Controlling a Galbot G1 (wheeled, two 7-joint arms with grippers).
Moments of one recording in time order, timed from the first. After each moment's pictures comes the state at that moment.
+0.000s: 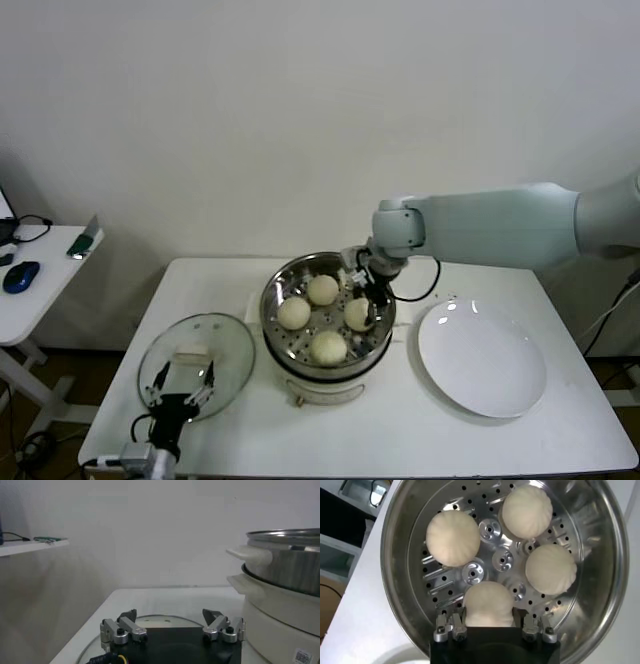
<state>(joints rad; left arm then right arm) 1.62 -1.45 -0.66 -1.89 -0.13 -0.01 0.03 0.81 1.16 -1.78 1.44 0.73 -0.36 -0.79</state>
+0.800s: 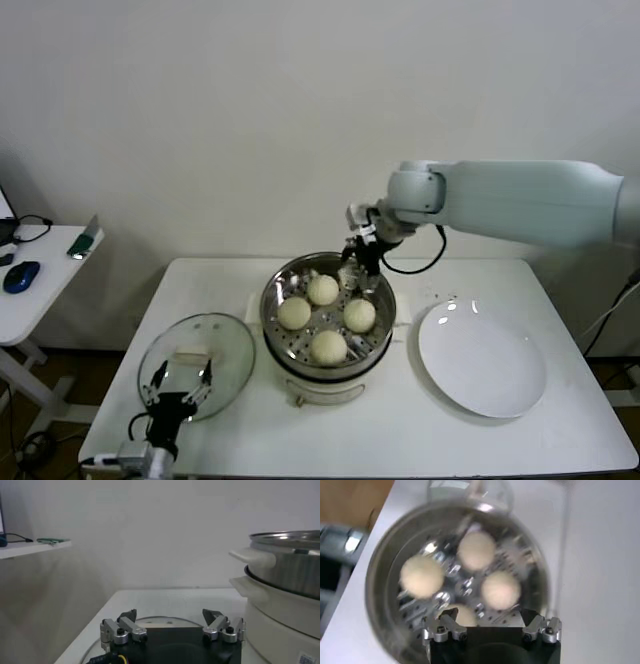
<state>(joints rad) 1.62 -1.45 -0.66 -1.91 -0.14 0.00 0.02 0.83 1.01 -1.58 1.44 0.89 -0.34 -0.72</state>
